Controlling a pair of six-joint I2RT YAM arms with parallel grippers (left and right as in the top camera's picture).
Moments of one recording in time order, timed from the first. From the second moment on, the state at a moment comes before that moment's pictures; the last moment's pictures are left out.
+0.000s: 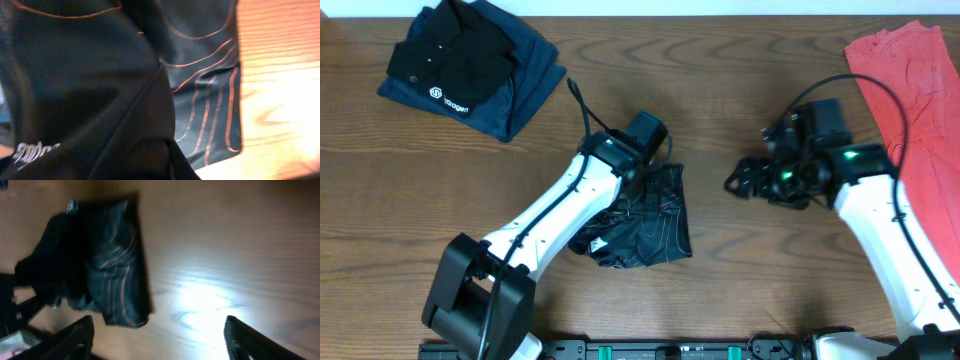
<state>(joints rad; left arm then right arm) -0.60 1.71 1.26 -1.00 0.14 -0.51 0.13 1.42 1.12 -0.98 -0.41 0.32</state>
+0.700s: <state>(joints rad) -0.73 1.71 1.43 -1.11 0.02 -0.51 0.03 1.56 1.12 -0.99 -0.36 0.27</state>
